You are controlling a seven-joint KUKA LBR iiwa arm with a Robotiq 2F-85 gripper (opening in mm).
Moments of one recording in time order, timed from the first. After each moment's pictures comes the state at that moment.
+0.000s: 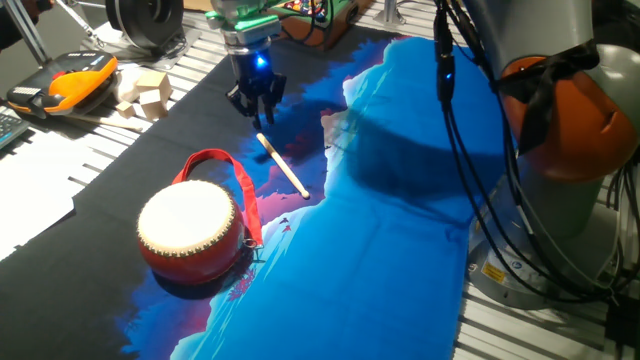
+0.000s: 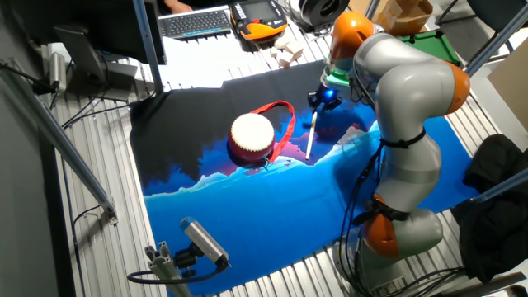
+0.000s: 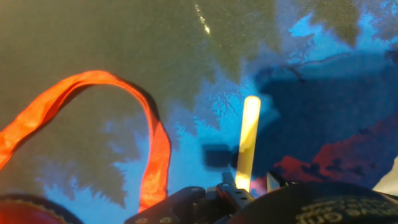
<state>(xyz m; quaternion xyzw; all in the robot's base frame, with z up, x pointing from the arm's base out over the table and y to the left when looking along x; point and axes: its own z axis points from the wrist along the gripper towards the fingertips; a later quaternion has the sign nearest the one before) 0.560 -0.050 0.090 -0.22 -0.97 -0.06 0.09</state>
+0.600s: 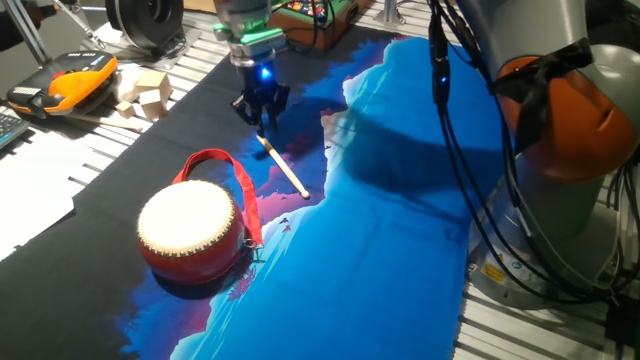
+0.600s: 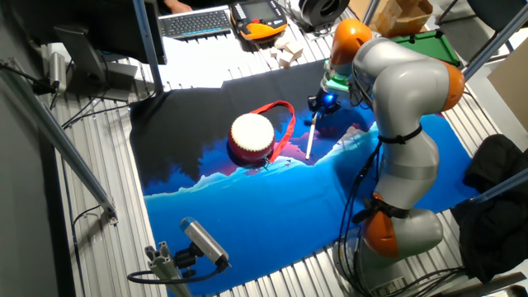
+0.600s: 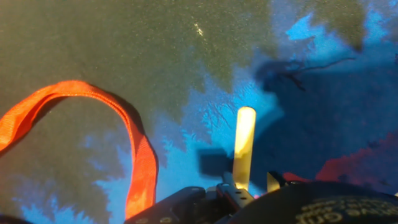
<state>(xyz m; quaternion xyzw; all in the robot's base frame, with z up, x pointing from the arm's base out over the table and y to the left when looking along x) 0.562 -0.054 0.060 -0.22 -0.97 -0.06 0.09</state>
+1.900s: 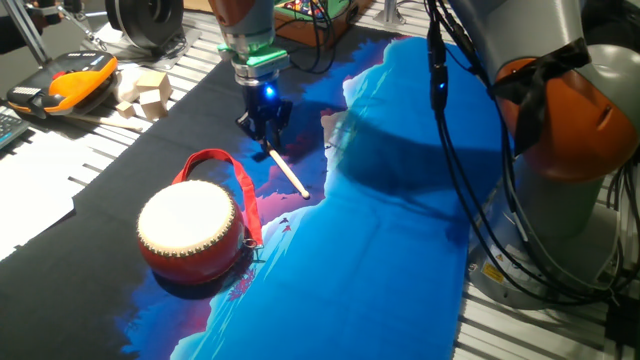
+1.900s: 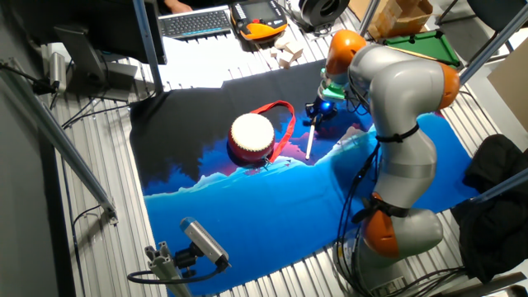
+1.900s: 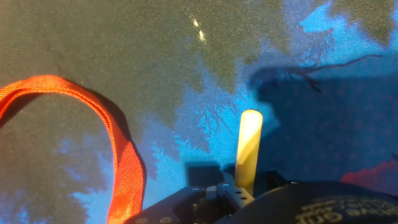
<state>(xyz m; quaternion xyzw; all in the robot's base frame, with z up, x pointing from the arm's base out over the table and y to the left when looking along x) 0.557 -0.054 0.027 -0.21 -0.97 -0.06 0.09</state>
